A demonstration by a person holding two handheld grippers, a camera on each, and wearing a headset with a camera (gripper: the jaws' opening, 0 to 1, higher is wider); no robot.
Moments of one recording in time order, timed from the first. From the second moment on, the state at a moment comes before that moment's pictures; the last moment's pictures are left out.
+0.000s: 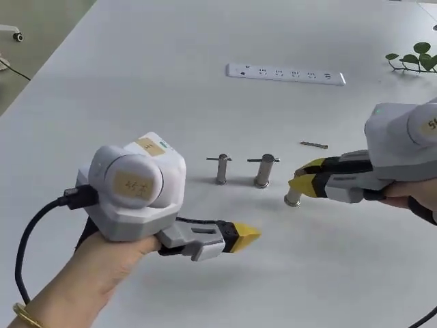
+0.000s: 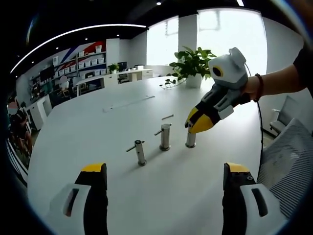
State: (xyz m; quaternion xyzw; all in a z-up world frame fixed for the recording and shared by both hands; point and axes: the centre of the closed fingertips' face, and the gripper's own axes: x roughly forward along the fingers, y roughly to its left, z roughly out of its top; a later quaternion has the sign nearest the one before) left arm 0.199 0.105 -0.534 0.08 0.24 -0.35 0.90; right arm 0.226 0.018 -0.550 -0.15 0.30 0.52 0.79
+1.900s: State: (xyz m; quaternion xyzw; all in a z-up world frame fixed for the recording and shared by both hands) left arm 0.204 0.105 -0.534 0.08 0.23 -0.35 0.90; right arm 0.216 0.062 -0.560 -0.23 0.26 0.59 0.73
